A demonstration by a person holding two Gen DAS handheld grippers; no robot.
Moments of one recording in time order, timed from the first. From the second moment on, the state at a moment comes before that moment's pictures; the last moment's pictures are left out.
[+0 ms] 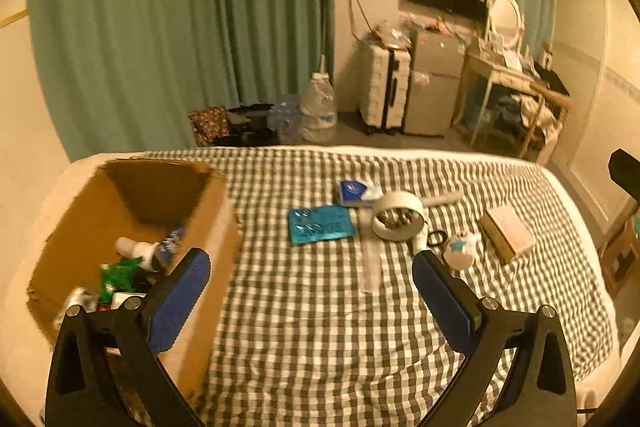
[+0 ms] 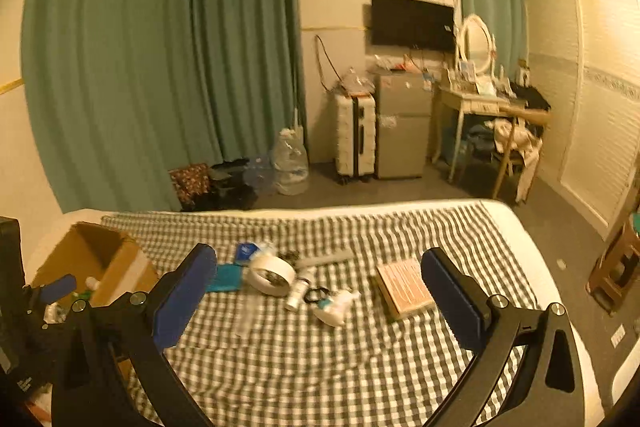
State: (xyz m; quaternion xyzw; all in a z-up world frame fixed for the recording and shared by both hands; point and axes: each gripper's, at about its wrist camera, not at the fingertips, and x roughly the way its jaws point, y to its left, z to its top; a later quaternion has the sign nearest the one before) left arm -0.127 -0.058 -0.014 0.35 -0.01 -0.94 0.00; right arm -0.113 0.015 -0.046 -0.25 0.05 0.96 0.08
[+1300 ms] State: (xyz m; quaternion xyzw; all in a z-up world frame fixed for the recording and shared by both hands) left arm -0.341 -0.052 -0.208 0.49 0.01 -0.87 0.00; right arm -0.284 0.068 -0.284 -0.46 0.15 0.87 0.08
